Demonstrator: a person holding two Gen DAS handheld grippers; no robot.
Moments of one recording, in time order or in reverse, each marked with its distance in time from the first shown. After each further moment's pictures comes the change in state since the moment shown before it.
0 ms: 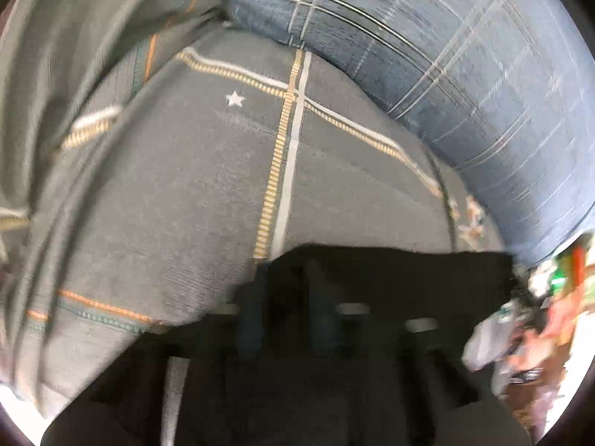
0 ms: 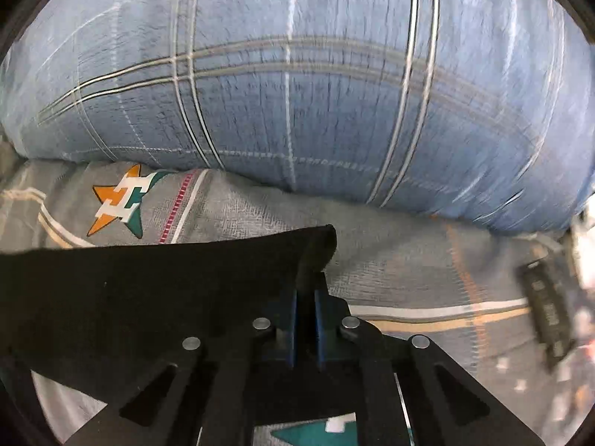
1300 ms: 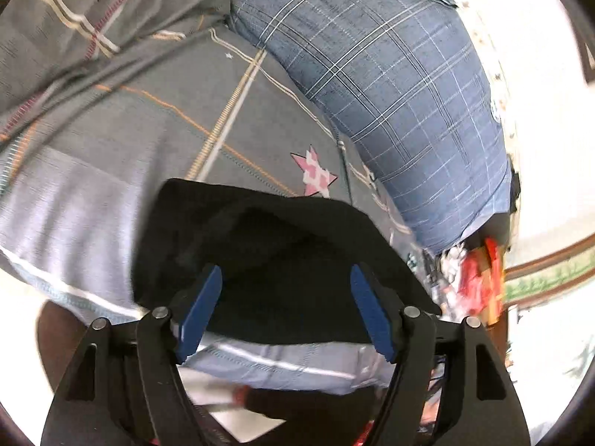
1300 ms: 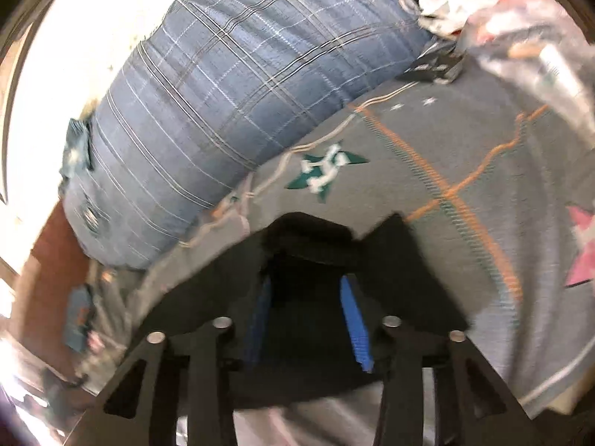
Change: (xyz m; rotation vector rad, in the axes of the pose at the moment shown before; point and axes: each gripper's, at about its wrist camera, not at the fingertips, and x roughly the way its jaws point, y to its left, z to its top) left arm -0.117 0.028 -0.188 -0.157 -0.123 -0.390; right arm -0.164 -0.062 -0.230 0.713 -0.195 0.440
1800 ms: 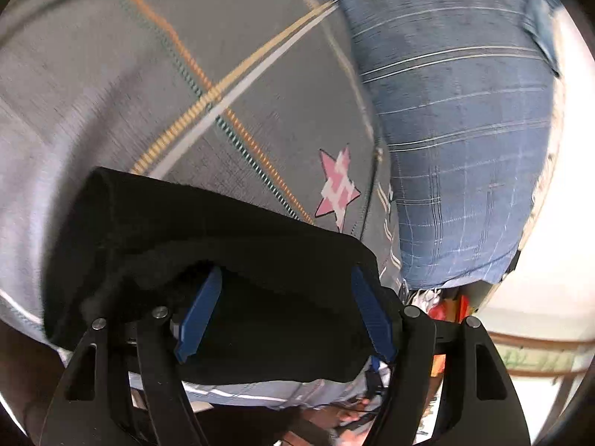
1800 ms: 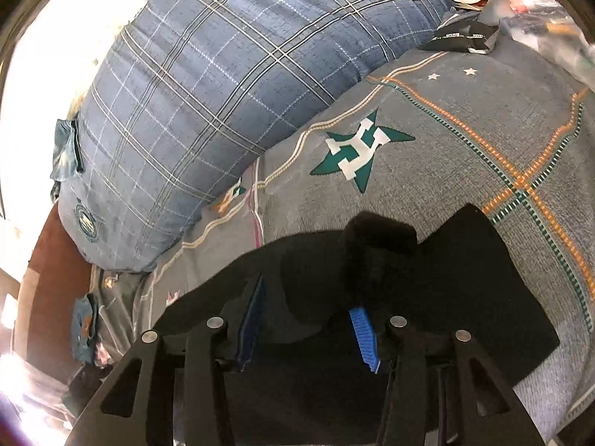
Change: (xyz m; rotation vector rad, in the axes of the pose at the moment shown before) left arm 0.096 0.020 0.056 -0.371 0.183 -0.037; right arm 0.053 0.024 0.009 0.039 0.056 -0.008
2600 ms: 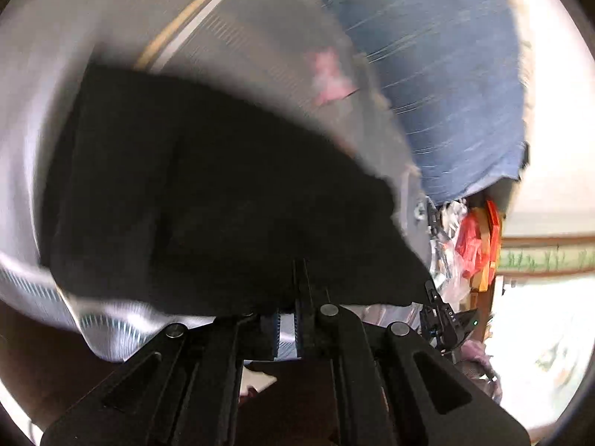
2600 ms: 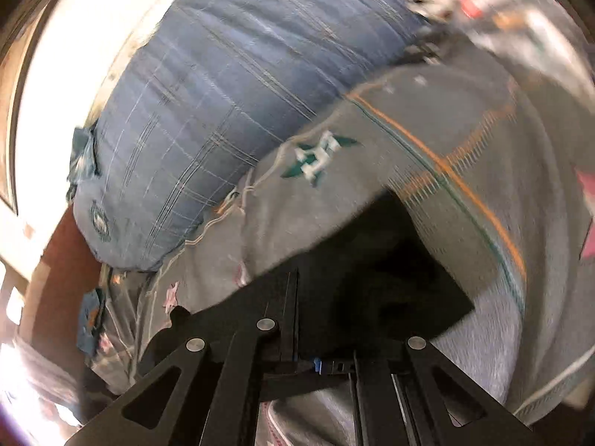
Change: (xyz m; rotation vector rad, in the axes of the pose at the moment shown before) left arm 0.010 0.034 -0.083 0.278 0.120 0.035; right arm -0.055 -0.054 -0.030 0.007 -0.063 0.048
